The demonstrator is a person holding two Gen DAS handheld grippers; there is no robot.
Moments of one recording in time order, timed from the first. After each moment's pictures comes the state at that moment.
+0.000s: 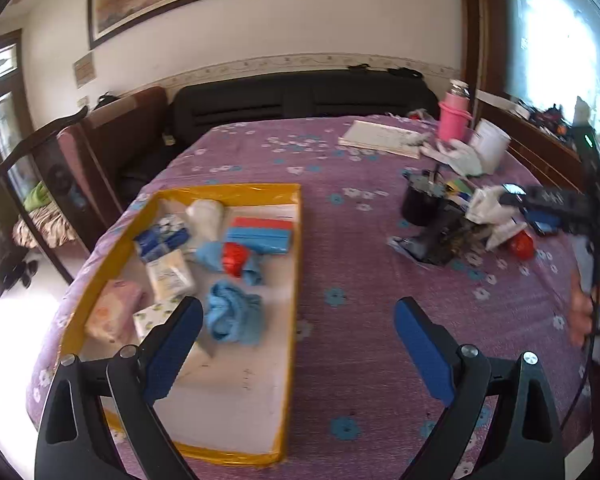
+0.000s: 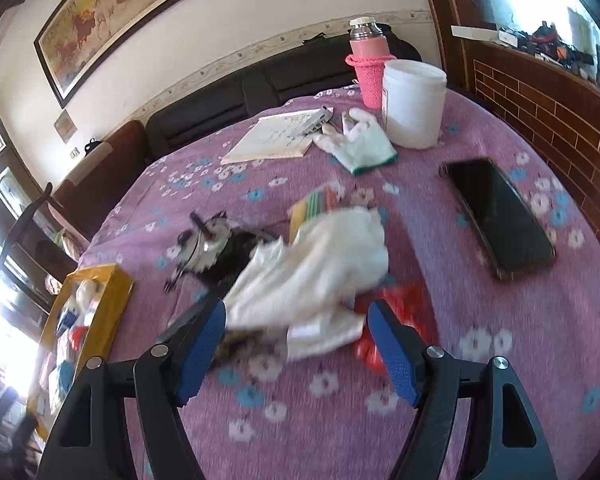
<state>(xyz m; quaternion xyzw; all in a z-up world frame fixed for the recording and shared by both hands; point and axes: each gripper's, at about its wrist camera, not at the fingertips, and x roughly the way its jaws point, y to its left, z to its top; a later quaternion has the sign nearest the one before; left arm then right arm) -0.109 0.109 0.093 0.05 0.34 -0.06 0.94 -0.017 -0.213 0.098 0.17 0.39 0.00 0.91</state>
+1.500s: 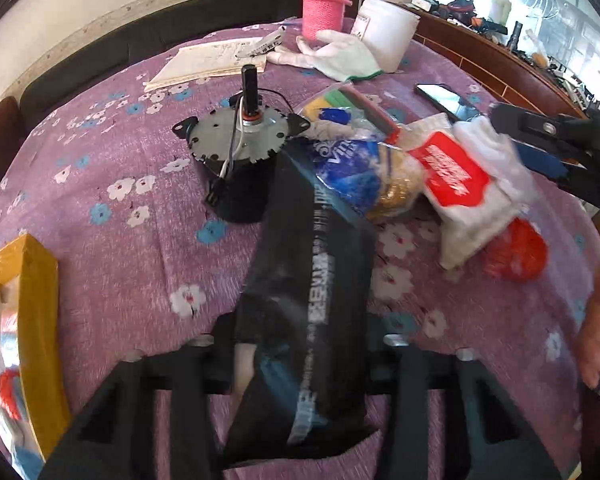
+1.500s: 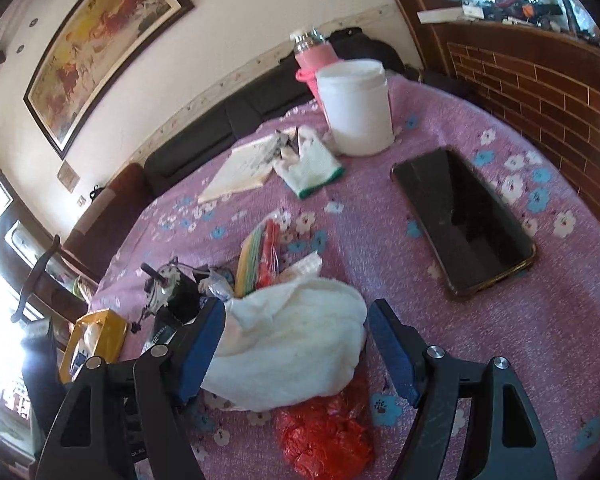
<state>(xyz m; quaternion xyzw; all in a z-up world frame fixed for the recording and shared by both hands) 0.028 -0.047 0.017 0.13 0.47 -0.26 0.83 -0.032 -0.288 0.080 0.25 0.34 0.01 0.90</state>
